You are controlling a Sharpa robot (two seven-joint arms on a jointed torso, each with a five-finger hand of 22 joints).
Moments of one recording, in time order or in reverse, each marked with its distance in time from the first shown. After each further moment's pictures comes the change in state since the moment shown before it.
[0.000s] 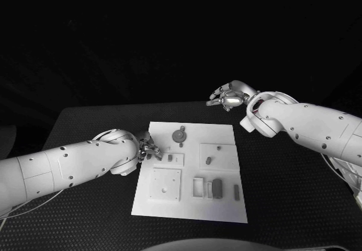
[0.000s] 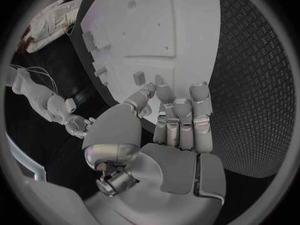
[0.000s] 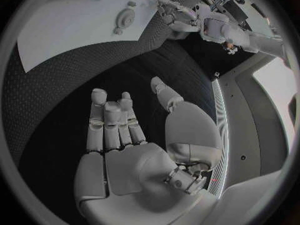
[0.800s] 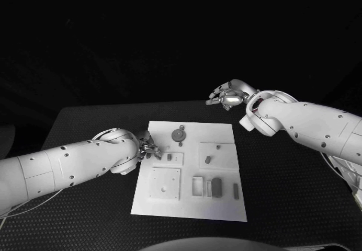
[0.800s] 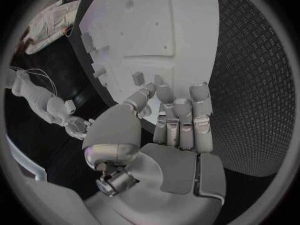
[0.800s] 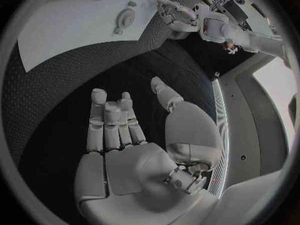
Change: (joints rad) left arm -0.002 0.008 0.003 -0.011 -0.015 0.011 0.001; left_hand 0.000 0.000 0.004 0.004 0.024 0.010 -0.005 0.006 0.000 0.000 0.000 0.007 -0.002 0.001 0.000 0.000 0.004 0.000 0.004 0.003 0.006 0.000; right arm 0.000 -0.002 0.000 0.000 0.000 0.000 0.000; right_hand 0.000 0.000 0.000 0.000 0.000 -0.002 0.003 0.000 0.000 0.000 0.000 0.000 -0.001 0.000 0.000 0.000 -0.001 -0.004 0.000 0.000 0.000 0.000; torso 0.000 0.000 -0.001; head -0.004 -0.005
